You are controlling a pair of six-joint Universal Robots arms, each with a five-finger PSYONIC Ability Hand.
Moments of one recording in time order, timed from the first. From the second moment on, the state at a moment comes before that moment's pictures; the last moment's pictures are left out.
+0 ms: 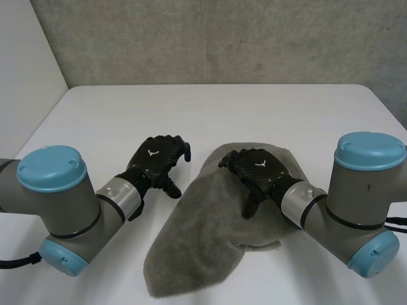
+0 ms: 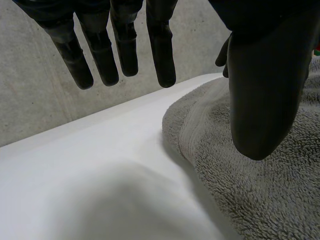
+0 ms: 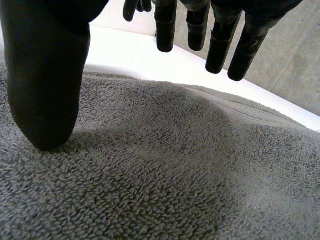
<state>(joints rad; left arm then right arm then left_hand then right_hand) 4.26 -2.06 -1.68 3.56 -1.28 3.17 2.04 -1.08 1.58 -0.16 1.20 2.92 0.43 0.42 0.42 0.43 0.25 0.26 0.26 0.27 0.28 0.08</state>
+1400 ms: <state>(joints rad) 4.15 -2.25 -1.43 3.26 -1.41 3.09 1.90 -0.75 0.92 0.22 1.32 2.92 1.32 1.36 1.36 1.36 1.17 1.29 1.30 1.31 1.33 1.14</state>
